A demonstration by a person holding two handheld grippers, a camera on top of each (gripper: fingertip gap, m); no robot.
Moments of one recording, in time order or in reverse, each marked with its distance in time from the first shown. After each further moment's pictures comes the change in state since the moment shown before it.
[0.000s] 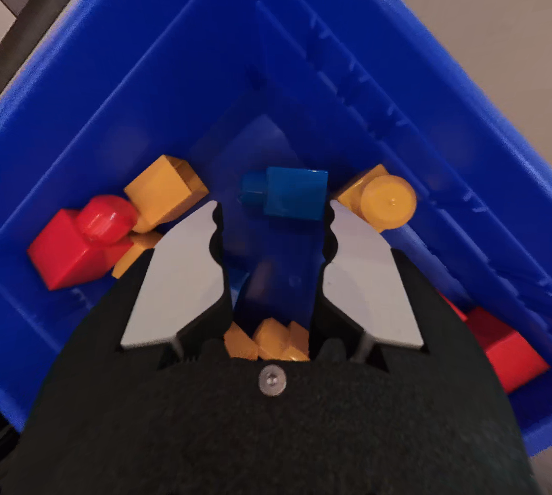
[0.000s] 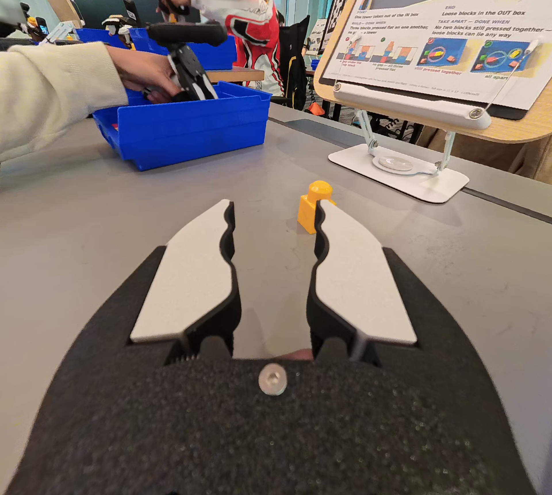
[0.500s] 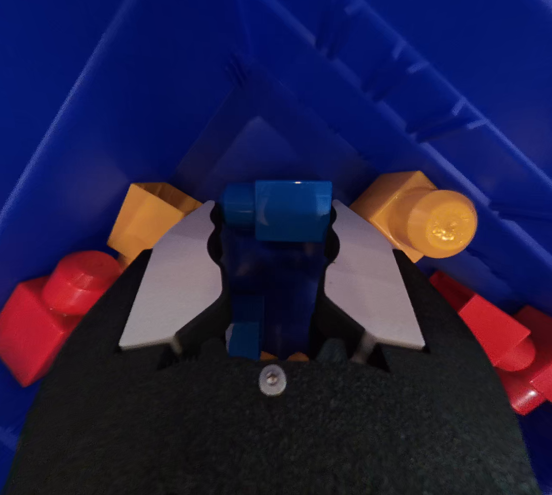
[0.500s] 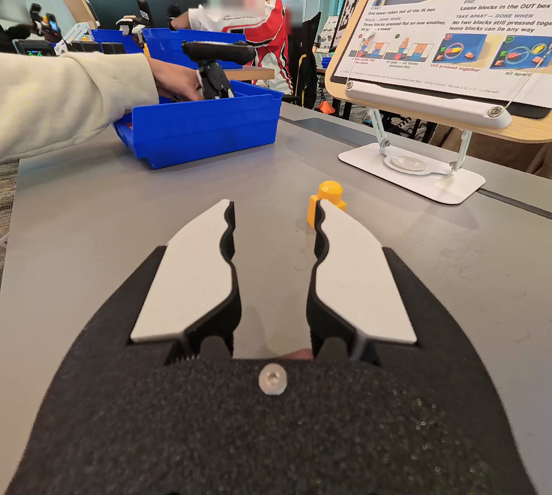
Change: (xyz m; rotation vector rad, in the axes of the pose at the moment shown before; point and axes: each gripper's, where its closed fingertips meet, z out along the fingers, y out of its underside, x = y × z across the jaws) left arm -0.005 0.001 0.034 -0.054 0.111 0.102; right arm -0.006 0.001 0.002 -0.005 -0.036 0.009
